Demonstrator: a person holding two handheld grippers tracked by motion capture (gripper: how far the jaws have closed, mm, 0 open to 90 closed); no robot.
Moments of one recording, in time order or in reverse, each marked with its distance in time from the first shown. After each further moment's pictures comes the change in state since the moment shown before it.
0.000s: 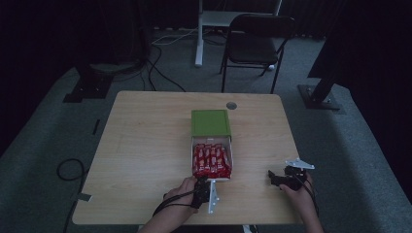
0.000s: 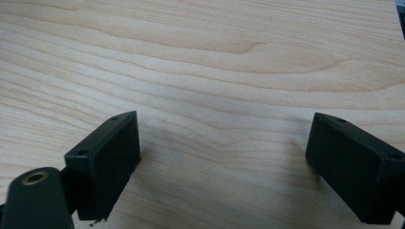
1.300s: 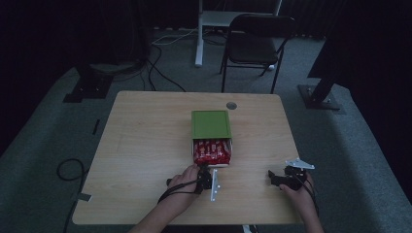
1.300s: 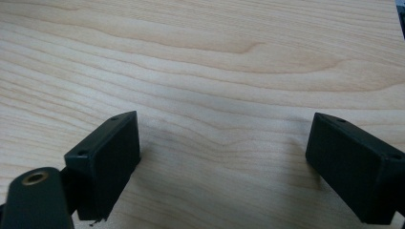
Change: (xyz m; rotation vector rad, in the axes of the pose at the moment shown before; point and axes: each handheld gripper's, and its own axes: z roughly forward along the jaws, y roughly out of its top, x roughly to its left) left arm 0.018 -0.003 0.040 0.015 0.142 0.116; right arm 0.000 0.000 0.000 0.000 0.000 0.001
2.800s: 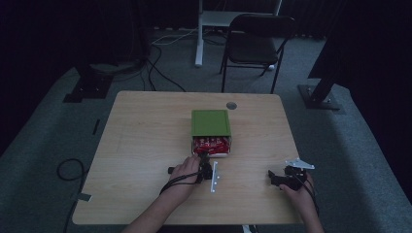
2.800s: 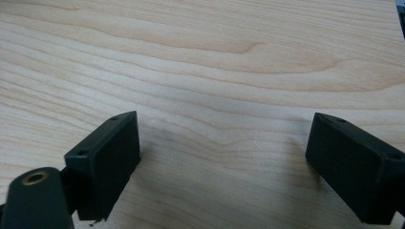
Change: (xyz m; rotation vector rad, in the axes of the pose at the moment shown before) left arm 0.016 -0.006 0.034 0.002 0.104 0.089; right arm 0.000 0.000 0.000 0.000 0.000 0.000
